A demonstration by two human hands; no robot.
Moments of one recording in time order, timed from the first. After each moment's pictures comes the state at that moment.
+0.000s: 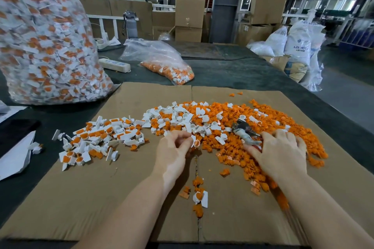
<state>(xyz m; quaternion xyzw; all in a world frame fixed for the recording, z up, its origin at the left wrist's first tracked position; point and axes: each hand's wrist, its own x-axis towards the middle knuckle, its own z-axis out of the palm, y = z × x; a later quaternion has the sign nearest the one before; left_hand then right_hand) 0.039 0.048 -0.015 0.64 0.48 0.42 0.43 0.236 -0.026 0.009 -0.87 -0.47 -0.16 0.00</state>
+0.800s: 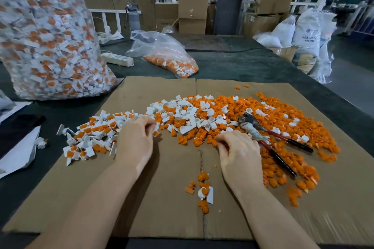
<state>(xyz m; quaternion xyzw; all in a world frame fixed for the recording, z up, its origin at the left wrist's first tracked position) -0.020 0.087 -0.011 0.71 0.58 0.37 0.13 0.160 -0.014 -0.023 -0.69 -0.59 -0.13 0.40</state>
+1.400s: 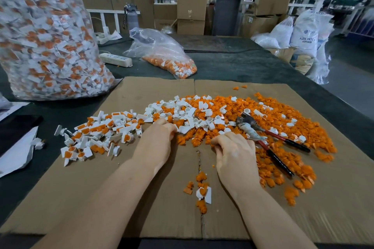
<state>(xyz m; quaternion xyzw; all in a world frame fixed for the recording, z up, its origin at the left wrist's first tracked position) 0.009 0.087 -0.014 0.84 0.49 0.22 0.07 0.158 -0.014 -0.025 -0.74 -0.60 -0.12 0.30</state>
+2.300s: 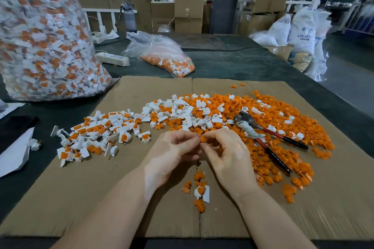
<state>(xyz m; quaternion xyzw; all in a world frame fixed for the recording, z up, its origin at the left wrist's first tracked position) 0.022 0.047 -0.005 0.53 0.34 0.33 0.70 0.157 -0.018 -0.020 -0.60 -0.64 -0.05 0.47</state>
